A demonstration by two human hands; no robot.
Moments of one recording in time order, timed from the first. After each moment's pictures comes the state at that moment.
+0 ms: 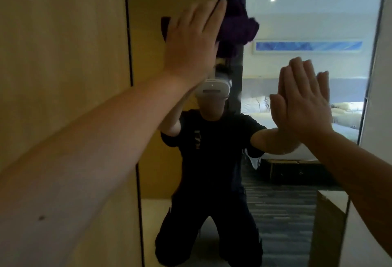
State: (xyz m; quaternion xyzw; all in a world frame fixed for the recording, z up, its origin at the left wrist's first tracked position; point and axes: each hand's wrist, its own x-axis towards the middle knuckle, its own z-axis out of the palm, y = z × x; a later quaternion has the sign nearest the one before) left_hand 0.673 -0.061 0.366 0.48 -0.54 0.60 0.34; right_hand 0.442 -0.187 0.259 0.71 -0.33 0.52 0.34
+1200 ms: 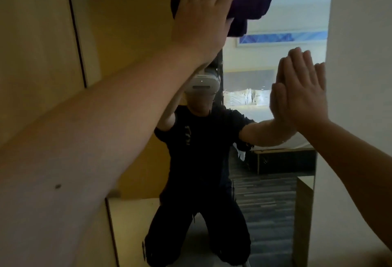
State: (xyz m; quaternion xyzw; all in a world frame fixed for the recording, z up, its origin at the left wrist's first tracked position) left_hand 0.579 -0.109 0.392 0.52 -0.58 0.56 0.29; right_hand 0.371 -0.215 0.250 0.70 -0.36 0.53 0.32
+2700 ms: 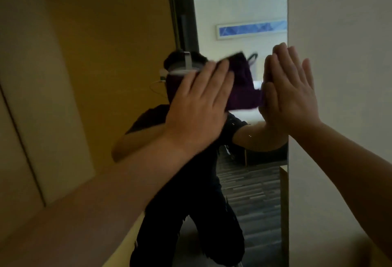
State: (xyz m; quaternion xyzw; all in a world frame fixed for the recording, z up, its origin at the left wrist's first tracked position) left_hand 0.525 -0.152 0.227 0.45 -0.64 0.58 0.22; right_hand 0.324 -0.256 0.210 0.67 -0.29 0.60 0.31
